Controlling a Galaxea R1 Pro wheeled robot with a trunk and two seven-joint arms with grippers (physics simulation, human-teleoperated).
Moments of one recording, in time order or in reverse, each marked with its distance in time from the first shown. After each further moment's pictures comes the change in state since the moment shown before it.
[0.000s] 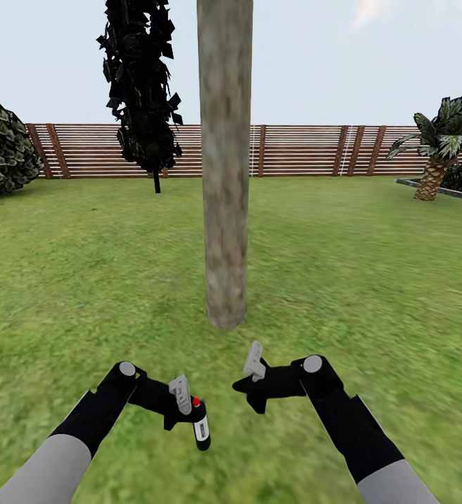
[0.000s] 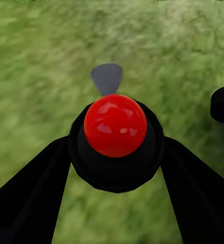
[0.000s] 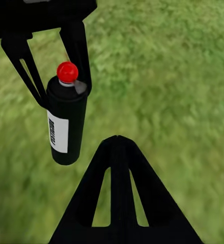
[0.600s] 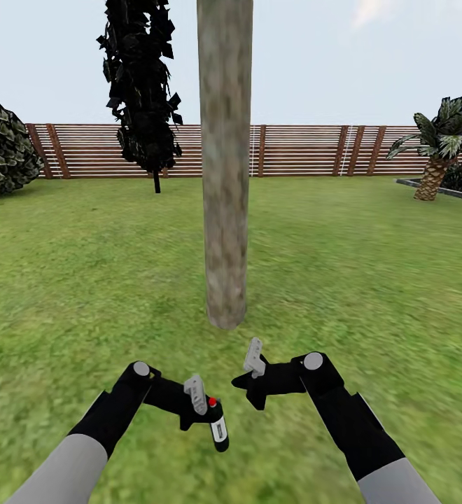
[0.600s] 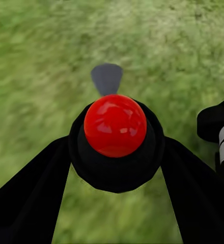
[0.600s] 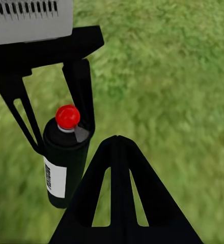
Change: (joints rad) left arm -0.001 -0.073 0.002 0.006 0.006 0.000 -0.002; right arm -0.006 0.000 0.000 -0.024 -0.003 0.004 0.005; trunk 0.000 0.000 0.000
